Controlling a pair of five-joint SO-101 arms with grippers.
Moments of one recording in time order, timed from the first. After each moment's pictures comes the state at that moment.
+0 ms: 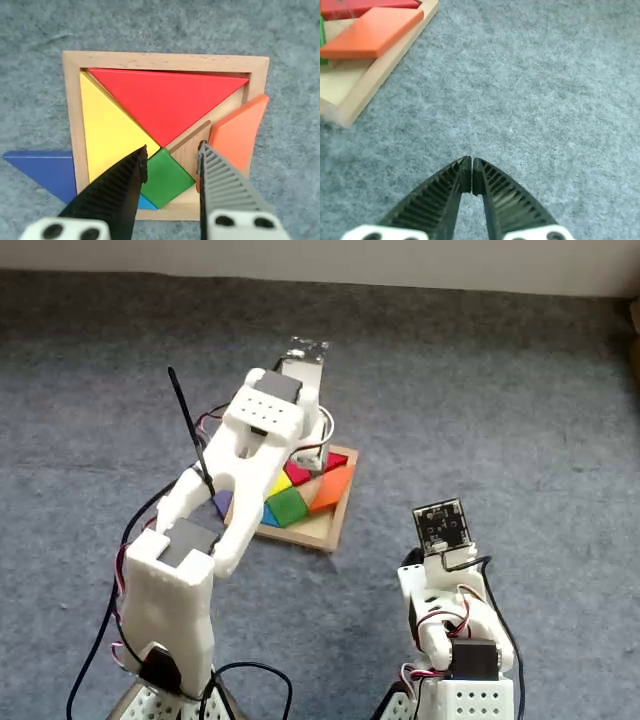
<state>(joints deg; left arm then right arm) 16.7 27.9 -16.0 79.1 17.7 -5.5 -103.9 95.8 59.2 18.7</state>
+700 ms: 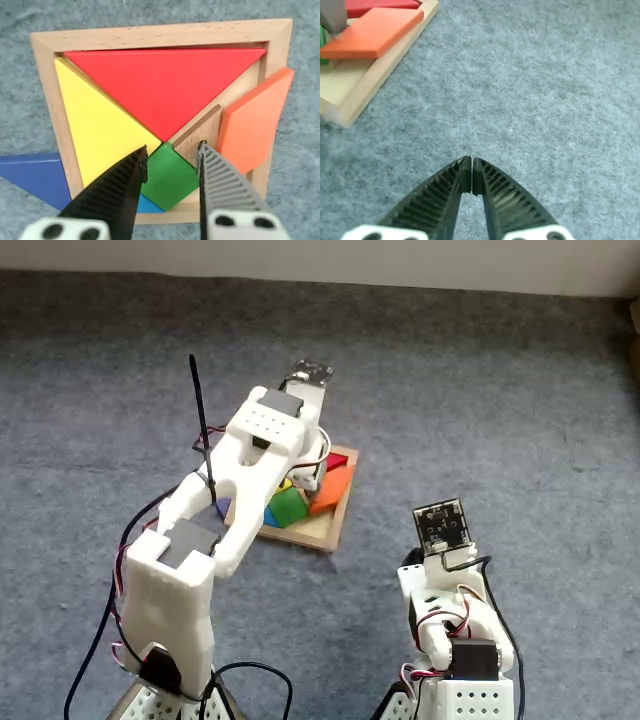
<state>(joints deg) 16.8 27.9 -7.4 74.2 13.6 -5.5 -103.9 95.8 59.2 18.7</state>
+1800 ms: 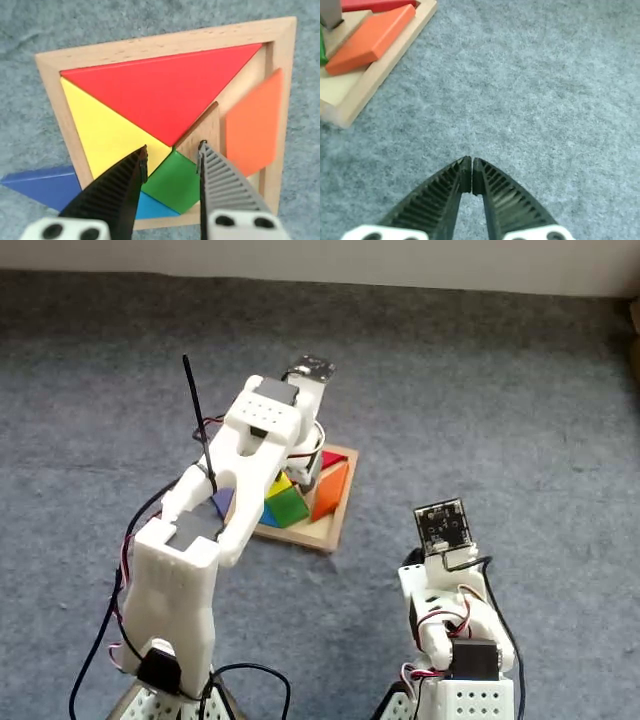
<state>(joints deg) 13.6 35.3 -16.8 80.6 7.2 -5.3 -103.9 95.8 59.2 18.7</state>
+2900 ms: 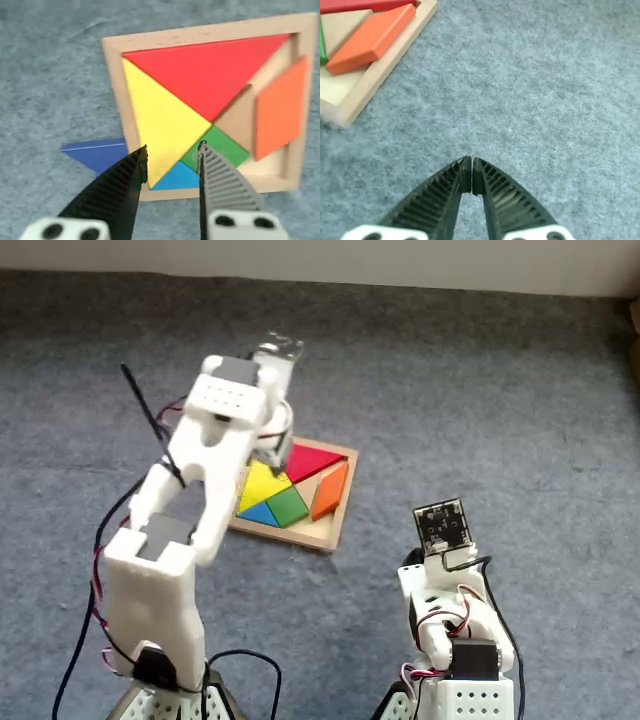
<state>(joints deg) 7.1 27.2 -17.6 85.7 1.6 -5.4 -103.9 95.8 59.2 18.7</state>
